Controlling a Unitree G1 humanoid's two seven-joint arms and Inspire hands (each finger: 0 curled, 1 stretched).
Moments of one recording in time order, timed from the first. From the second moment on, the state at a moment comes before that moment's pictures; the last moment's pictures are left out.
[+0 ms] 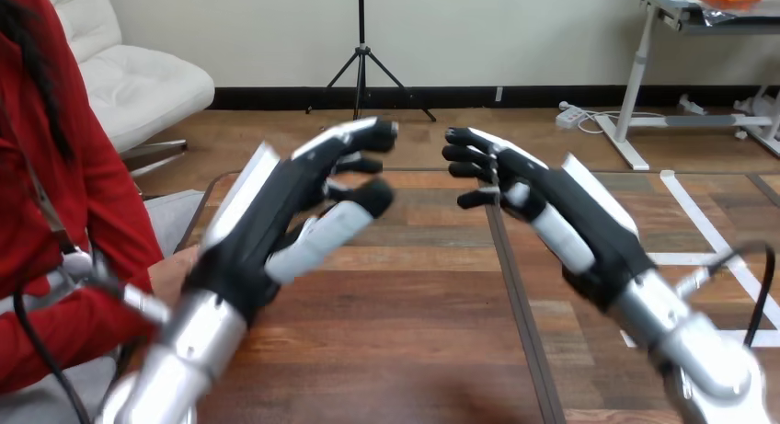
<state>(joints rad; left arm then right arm) 0.02 0.27 -0.08 -0.28 0.14 -0.12 -0.23 -0.19 -0.34 0.04 0.21 0.10 -0.33 0.43</state>
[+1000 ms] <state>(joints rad) 0.35 0.21 -0.05 -0.28 -0.01 -0.23 -0.23 0.22 -0.23 0.01 0.04 0.24 -0.45 0.43</state>
